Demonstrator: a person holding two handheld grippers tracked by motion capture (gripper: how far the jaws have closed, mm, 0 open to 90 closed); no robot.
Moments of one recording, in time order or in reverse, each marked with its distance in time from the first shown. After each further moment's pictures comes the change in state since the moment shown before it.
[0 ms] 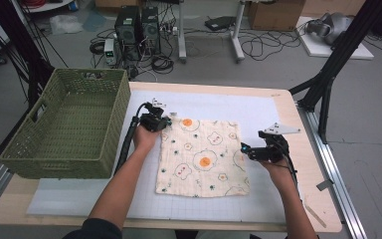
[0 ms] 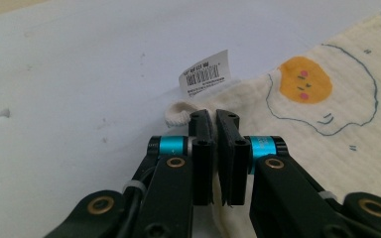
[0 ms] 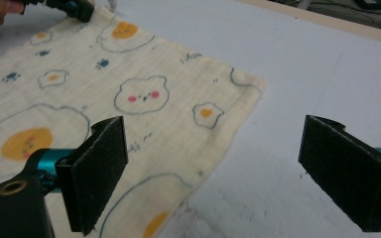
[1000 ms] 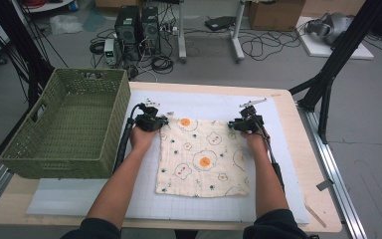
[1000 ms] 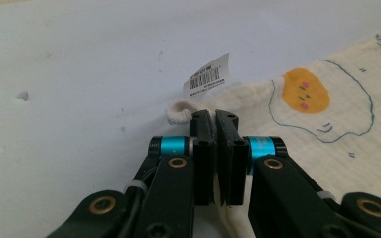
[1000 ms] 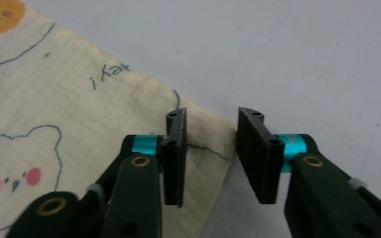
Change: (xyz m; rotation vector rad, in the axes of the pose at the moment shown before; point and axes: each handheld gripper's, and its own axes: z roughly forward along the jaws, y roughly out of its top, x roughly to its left) left arm 0.010 -0.006 -0.004 -0.037 -0.009 -0.063; right arm -0.035 0.040 0.113 0.244 -0.011 0.036
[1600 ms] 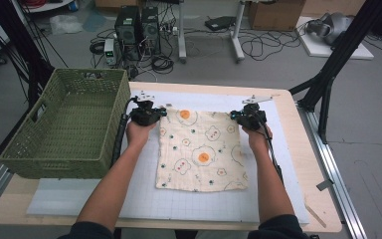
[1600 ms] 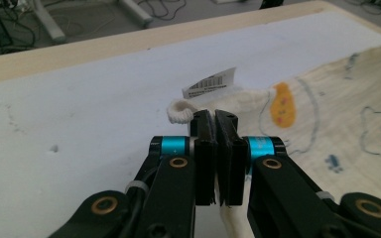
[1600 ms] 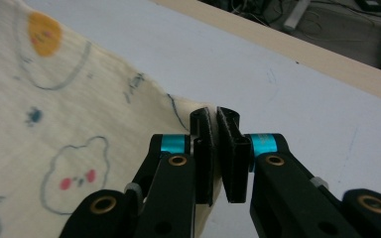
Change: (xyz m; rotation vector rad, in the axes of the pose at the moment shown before) left arm -0.007 0.018 -0.035 -0.158 -0.049 0.006; right arm 0.014 0.011 -0.035 -0.203 -0.003 -0.075
